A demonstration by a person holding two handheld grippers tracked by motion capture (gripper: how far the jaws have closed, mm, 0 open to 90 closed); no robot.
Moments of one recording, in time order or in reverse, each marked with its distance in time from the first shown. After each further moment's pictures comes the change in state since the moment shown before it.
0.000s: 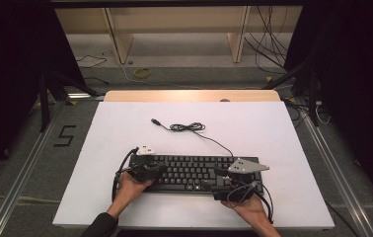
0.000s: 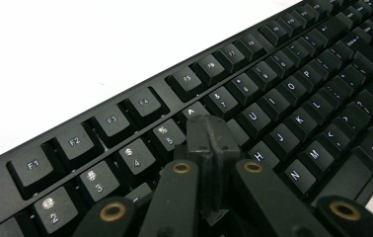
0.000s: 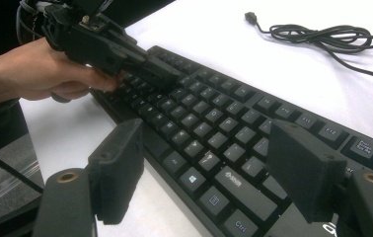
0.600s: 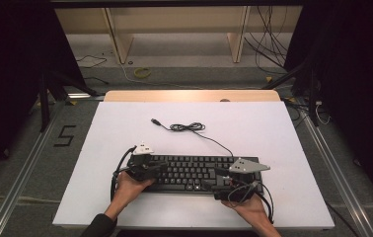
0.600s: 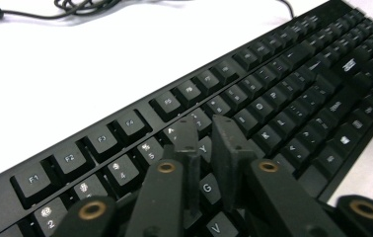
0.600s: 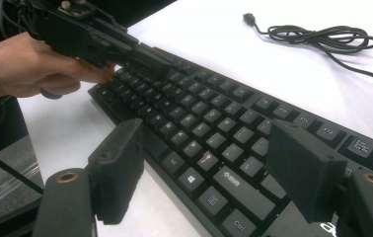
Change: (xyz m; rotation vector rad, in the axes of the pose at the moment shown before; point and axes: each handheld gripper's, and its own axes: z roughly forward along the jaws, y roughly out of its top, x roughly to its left) left arm -0.008 0.007 -0.017 -0.068 -0.034 -0.005; right arm -0.001 0.000 -0.001 -0.005 -0.003 0.005
